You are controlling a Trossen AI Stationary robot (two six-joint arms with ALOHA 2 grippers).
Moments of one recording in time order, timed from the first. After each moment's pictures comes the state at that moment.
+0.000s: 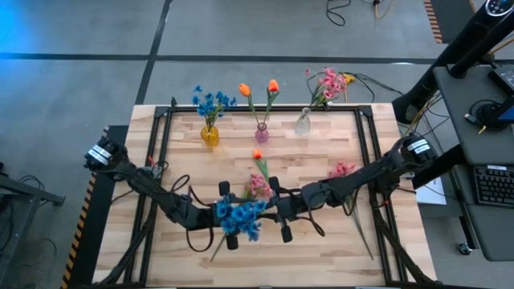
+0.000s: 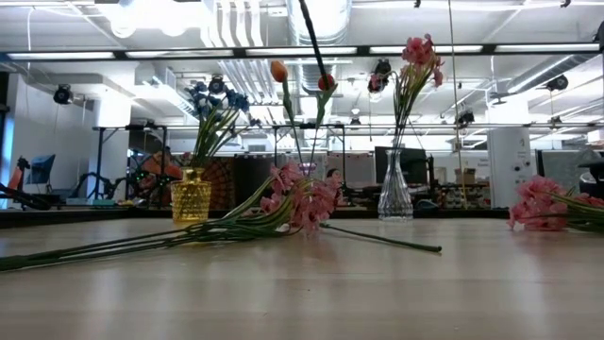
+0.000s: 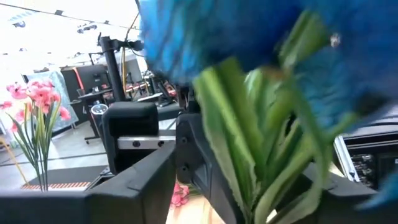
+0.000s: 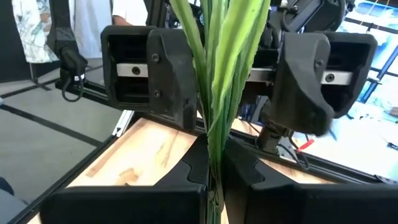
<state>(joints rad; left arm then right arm) -0.58 1.58 0.84 0.89 -0.73 0.28 0.35 1.65 1.01 0.58 0.12 -0.24</state>
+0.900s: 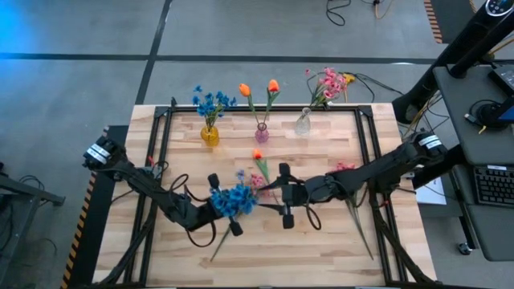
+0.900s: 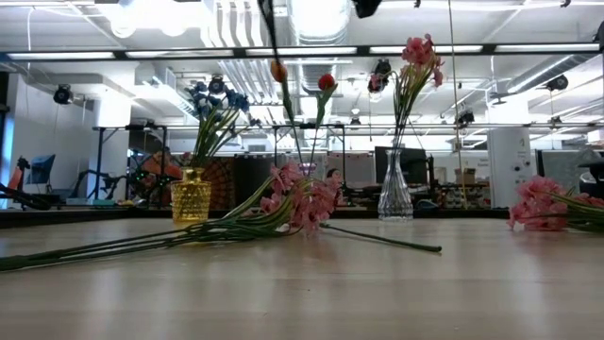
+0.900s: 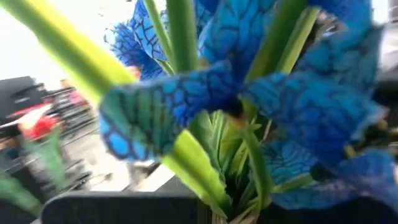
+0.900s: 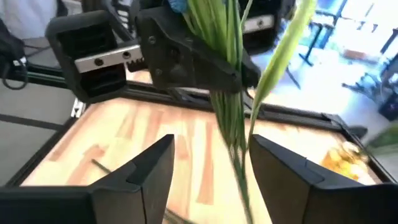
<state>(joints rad) -0.58 1.56 0.84 0.86 -1.04 0.34 0.33 1.52 1.01 0.31 0.30 -0.10</state>
